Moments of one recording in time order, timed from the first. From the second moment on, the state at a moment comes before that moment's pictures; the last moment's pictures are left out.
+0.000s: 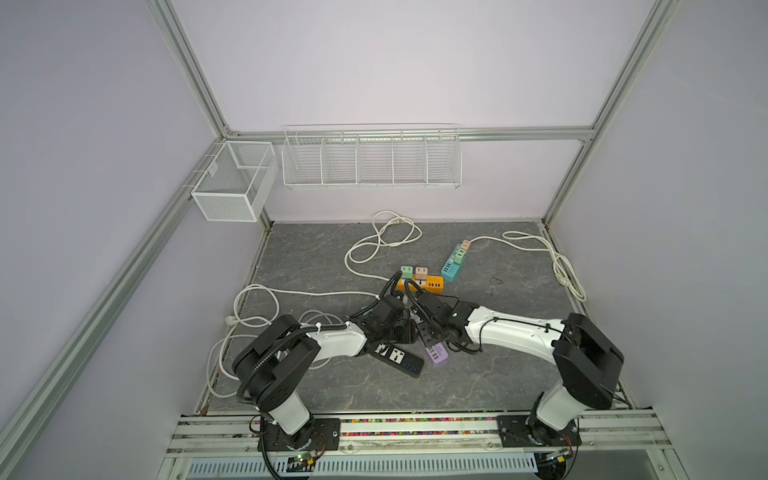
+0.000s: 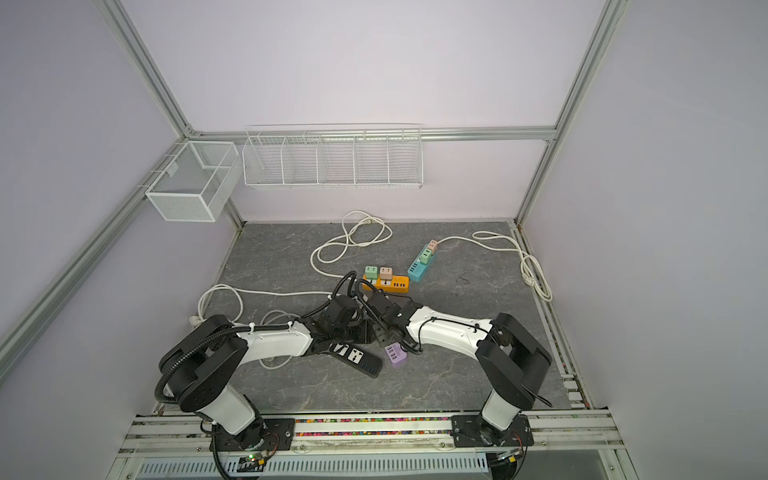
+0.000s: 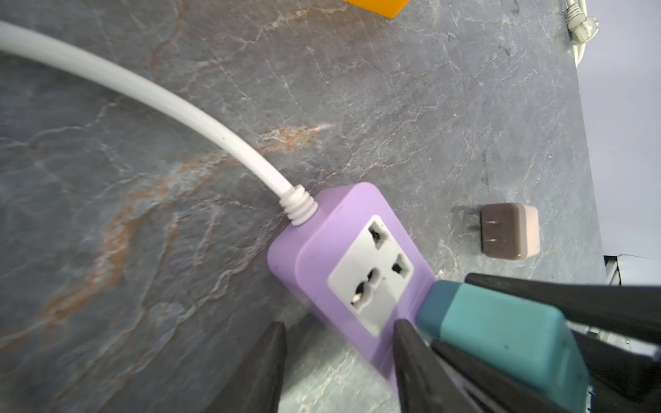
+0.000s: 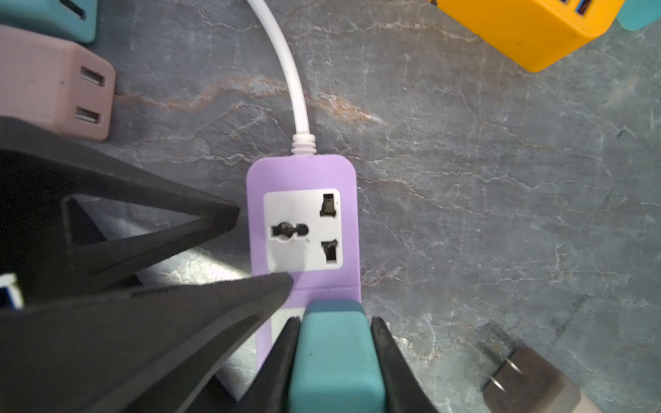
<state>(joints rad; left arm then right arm) -0.84 1.65 0.71 0.13 0.18 -0.68 0.93 1.66 1.03 -0.56 0.22 0.43</state>
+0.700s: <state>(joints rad) -0.84 1.67 0.74 0.12 0.16 -0.72 0.92 1.65 1.02 -0.55 0.21 0.40</state>
